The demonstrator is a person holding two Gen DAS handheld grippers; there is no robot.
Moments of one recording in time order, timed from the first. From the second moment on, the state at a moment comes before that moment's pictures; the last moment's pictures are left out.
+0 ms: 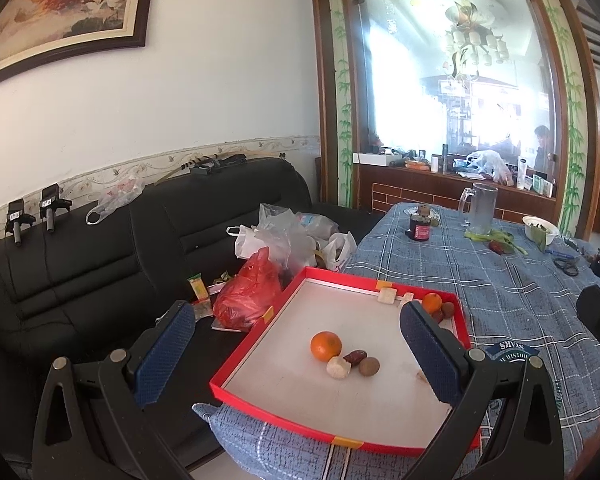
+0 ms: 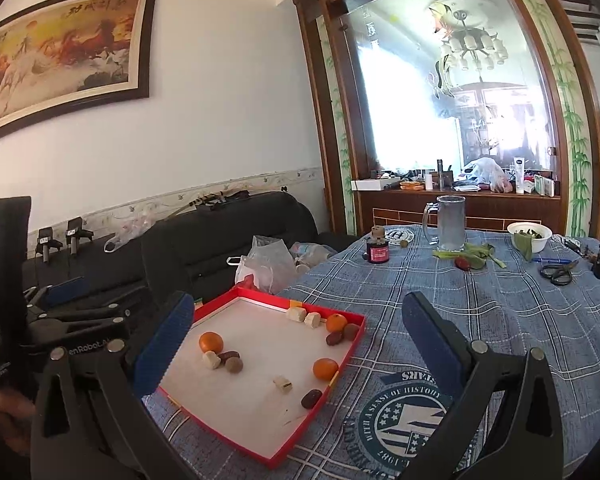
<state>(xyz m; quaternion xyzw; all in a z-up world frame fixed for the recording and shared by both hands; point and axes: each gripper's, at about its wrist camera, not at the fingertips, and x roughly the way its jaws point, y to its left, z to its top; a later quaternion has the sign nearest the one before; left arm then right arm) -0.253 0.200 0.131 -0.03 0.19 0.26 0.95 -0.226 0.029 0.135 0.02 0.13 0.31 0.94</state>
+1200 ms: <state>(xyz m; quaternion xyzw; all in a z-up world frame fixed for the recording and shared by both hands) -0.246 0.232 0.124 -0.02 0.21 0.32 0.93 -0.210 0.078 0.122 -0.03 0.13 0.32 0.94</state>
